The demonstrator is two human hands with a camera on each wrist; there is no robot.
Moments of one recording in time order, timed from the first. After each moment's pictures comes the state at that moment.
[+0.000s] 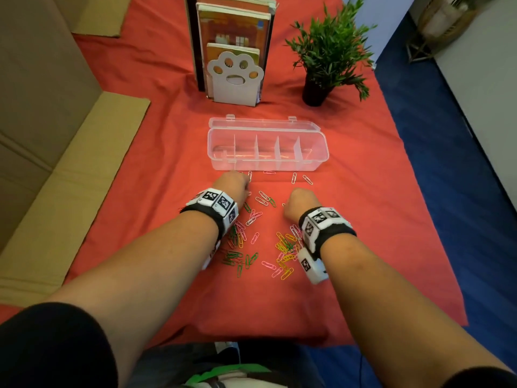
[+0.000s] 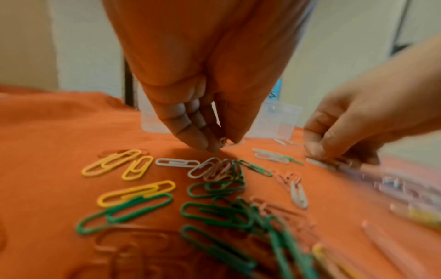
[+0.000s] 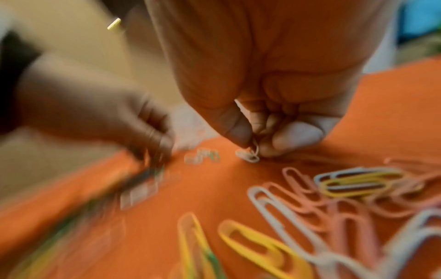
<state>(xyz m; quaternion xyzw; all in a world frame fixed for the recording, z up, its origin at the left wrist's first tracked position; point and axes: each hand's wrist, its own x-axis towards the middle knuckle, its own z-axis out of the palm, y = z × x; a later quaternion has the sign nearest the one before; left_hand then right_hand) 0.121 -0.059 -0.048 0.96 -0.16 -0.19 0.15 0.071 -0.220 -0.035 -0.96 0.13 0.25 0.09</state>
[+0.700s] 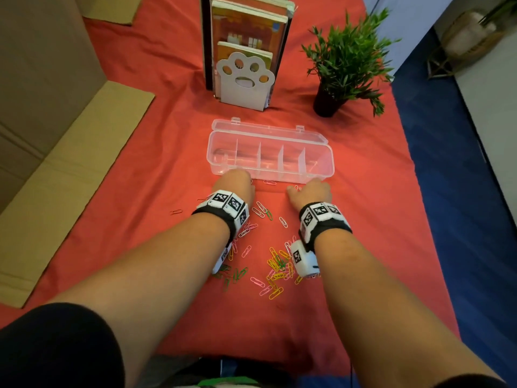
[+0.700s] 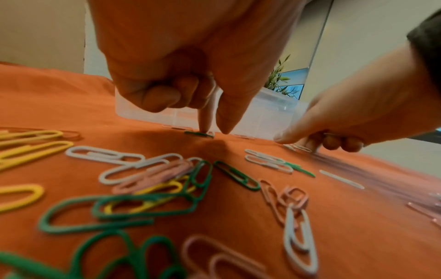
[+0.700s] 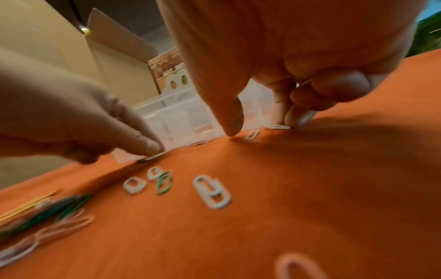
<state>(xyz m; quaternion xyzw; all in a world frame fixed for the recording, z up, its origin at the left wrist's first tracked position) 0.140 -0.085 -0.055 0.97 -0.04 -0.15 0.18 0.128 -0.250 -0.057 -0.93 0.30 0.14 0.17</state>
